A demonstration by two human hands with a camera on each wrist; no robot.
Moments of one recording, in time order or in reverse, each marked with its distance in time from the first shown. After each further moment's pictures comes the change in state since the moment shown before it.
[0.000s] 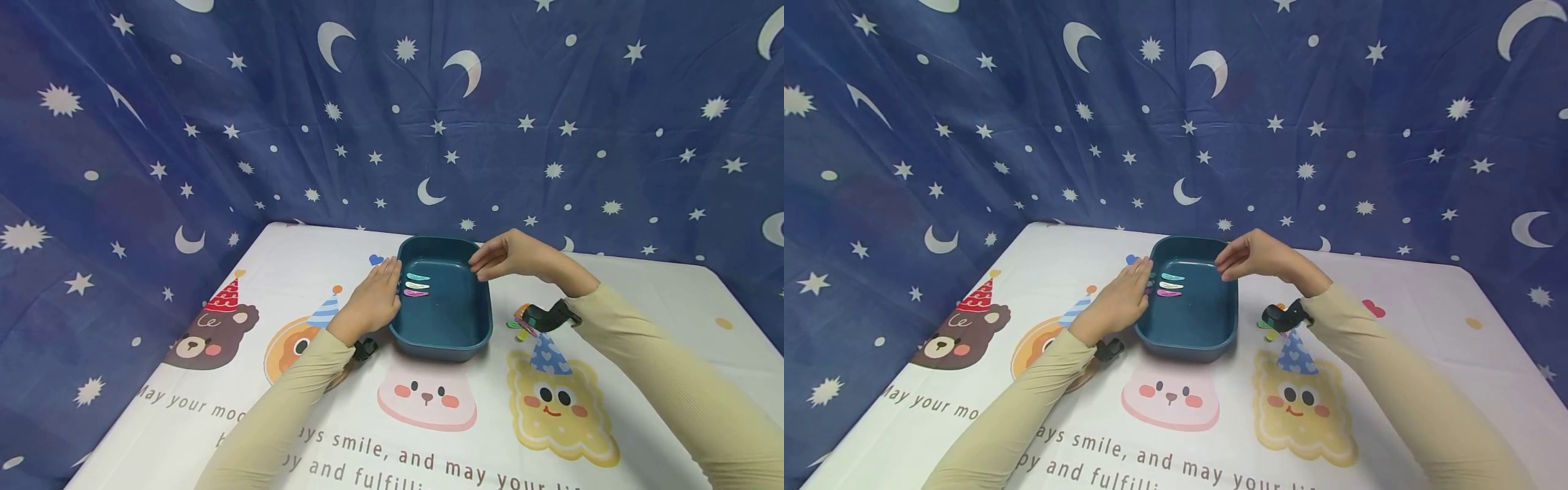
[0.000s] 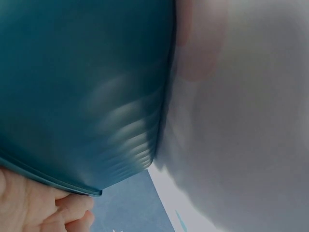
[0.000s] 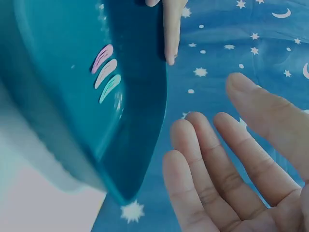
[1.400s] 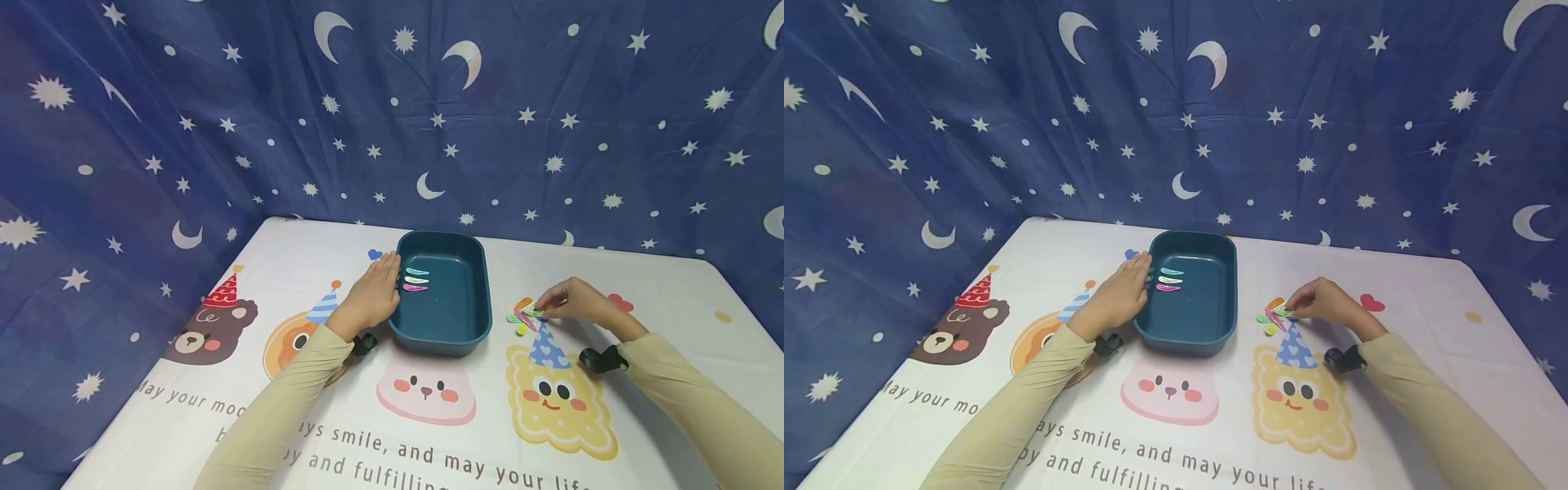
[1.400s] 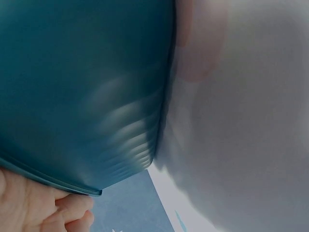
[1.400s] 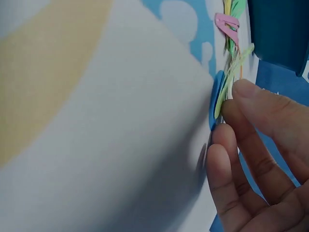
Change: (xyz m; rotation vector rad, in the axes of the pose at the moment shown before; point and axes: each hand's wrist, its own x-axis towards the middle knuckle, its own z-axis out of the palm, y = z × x) left_hand 0.000 0.001 -0.004 -0.010 -0.030 -0.009; right_hand -0.047 0.142 0.007 -0.190 0.148 0.073
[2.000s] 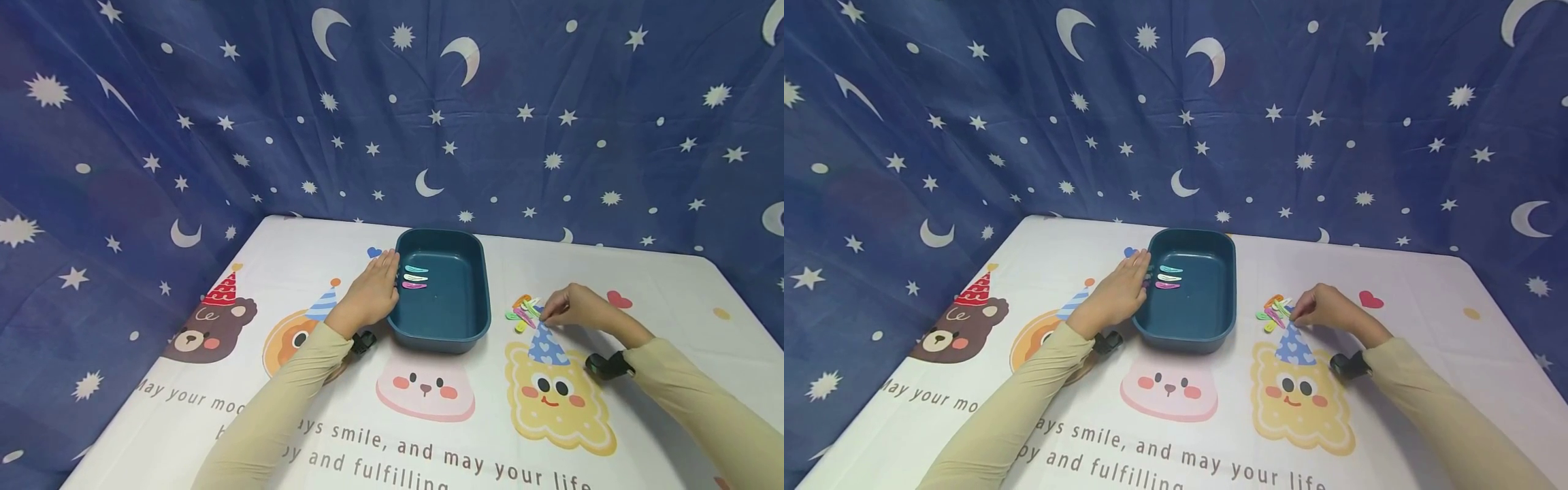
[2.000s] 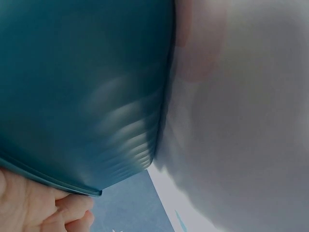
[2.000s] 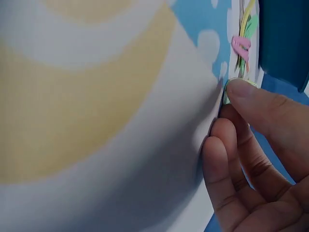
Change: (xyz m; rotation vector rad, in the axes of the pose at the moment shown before) left_hand 0.000 0.001 -0.001 -0.011 -0.007 -0.007; right_hand -0.012 -0.003 0.005 -0.088 -0.027 -0.064
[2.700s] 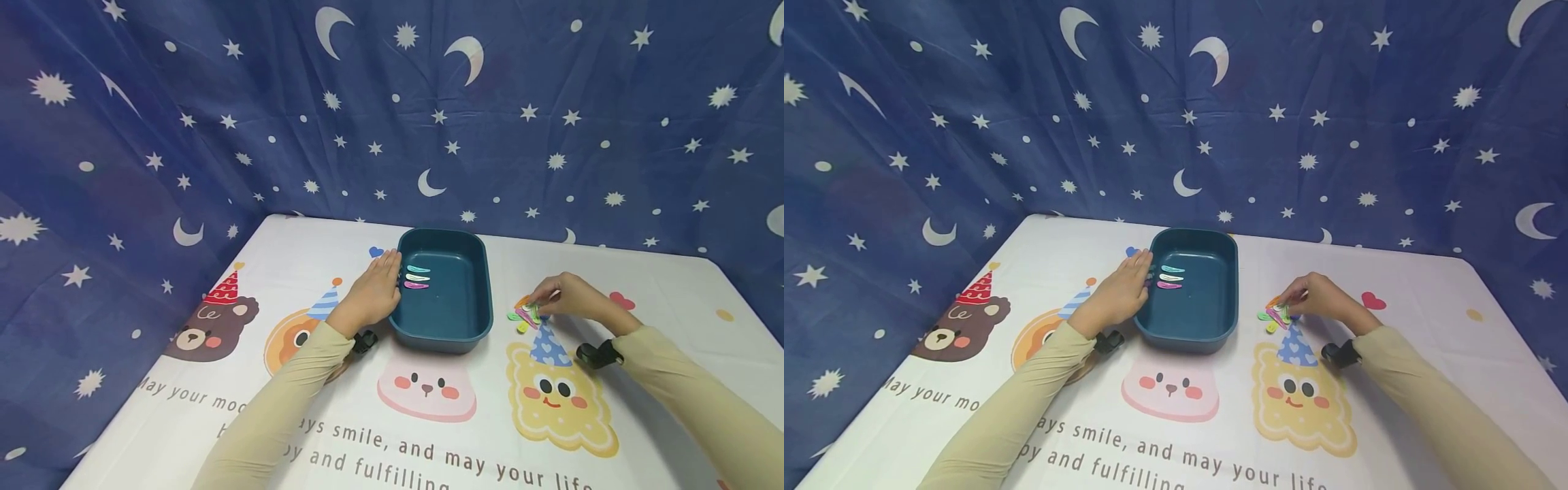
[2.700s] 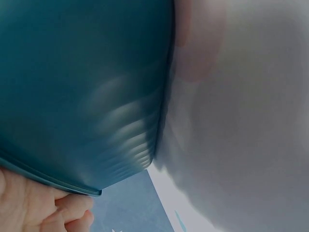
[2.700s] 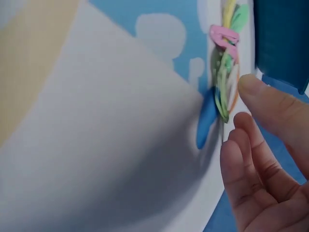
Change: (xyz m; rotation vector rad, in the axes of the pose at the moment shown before) left_hand 0.000 -0.001 0.000 -0.012 0.001 -0.004; right_hand 0.019 -0.006 -0.003 -0.017 0.062 -0.055
